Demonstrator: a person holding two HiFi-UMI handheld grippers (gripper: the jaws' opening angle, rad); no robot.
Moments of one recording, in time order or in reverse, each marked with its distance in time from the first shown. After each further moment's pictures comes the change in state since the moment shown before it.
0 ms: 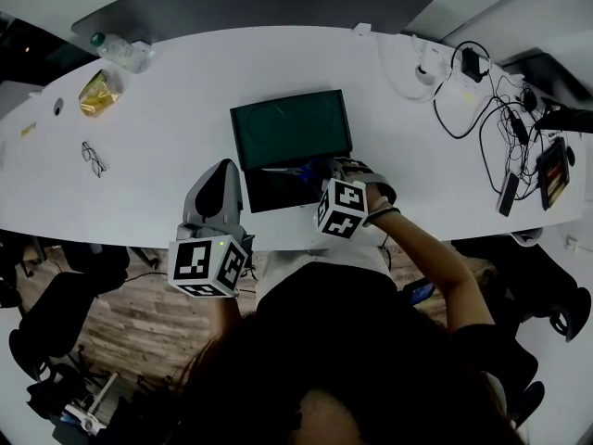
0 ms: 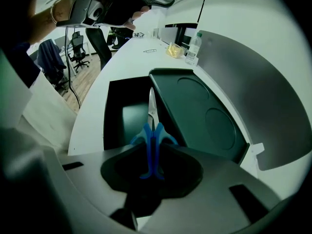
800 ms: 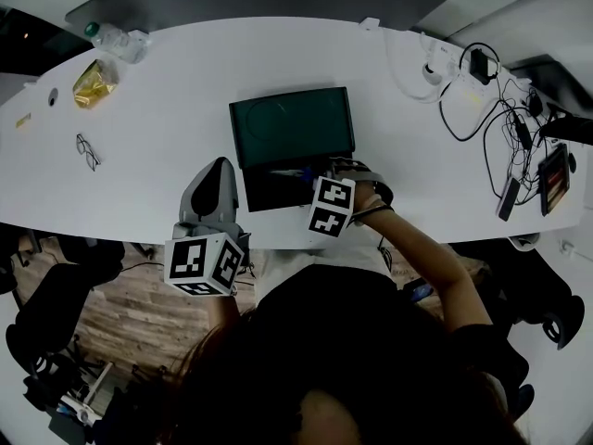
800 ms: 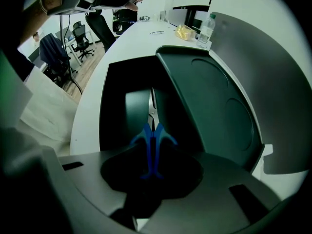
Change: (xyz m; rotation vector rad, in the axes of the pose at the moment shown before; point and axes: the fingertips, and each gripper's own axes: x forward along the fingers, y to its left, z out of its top) left arm 0.010 0.017 -0.014 -0.045 0.030 0.046; right arm 0.020 0.009 -0.011 -0.048 0.166 0.089
